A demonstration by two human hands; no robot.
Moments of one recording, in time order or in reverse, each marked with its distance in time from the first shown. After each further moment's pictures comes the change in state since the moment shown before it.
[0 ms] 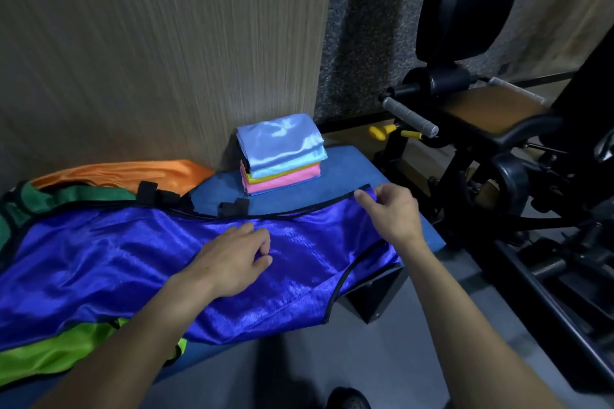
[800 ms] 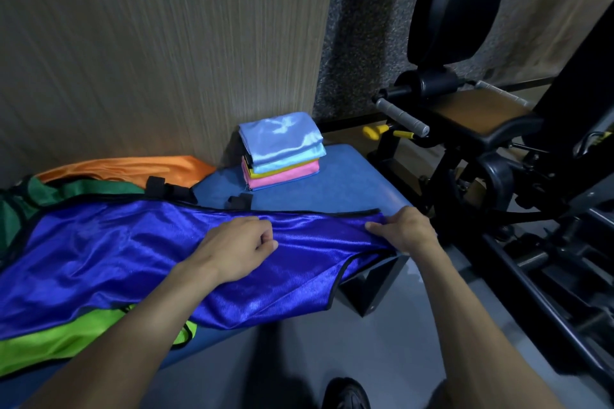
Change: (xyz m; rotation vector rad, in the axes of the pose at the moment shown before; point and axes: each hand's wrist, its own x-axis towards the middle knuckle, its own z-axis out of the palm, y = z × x) left_hand -0.006 0.000 -0.007 -0.015 0.120 0.055; right_hand -0.011 0.028 -0.025 -0.406 -0.238 0.312
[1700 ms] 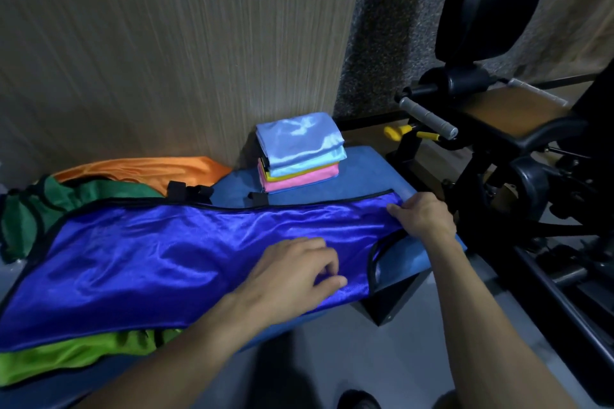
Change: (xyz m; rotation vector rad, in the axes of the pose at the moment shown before) left_hand -0.005 0.048 0.018 -0.070 0.090 0.308; right_hand 0.038 -0.031 0.004 0.034 0.133 0.000
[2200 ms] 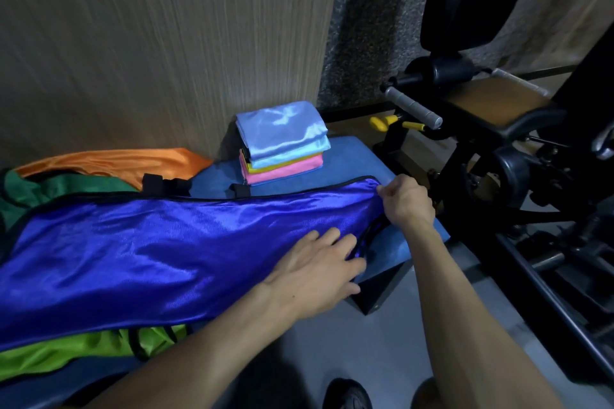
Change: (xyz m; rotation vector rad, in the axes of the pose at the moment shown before) left_hand 0.035 0.039 0.026 0.285 -0.064 0.236; right_hand 0.001 -0.003 0.005 0.040 0.093 -0.066
